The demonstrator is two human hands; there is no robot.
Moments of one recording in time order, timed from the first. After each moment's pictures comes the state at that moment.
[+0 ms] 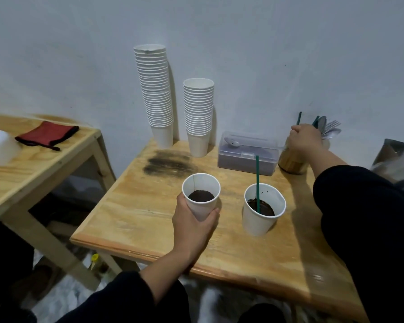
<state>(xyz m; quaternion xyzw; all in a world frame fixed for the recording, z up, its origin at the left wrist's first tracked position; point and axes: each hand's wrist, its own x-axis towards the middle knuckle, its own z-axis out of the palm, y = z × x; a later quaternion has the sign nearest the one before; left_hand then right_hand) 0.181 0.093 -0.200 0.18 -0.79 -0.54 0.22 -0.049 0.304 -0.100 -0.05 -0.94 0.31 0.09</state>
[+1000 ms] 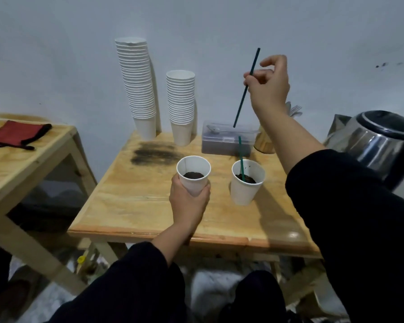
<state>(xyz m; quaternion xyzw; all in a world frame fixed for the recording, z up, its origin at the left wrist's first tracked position) 0.185 0.092 -0.196 0.16 -0.78 -0.56 0.21 0.065 0.222 -0.008 0.05 -0.74 0.59 0.31</state>
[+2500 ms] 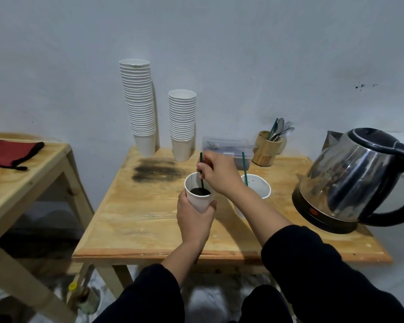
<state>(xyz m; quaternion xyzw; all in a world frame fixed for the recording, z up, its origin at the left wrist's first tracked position) 0.175 0.086 -0.213 0.16 -0.77 -0.58 0.20 0.128 0.151 -0.097 0.14 -0.91 0.38 0.08</state>
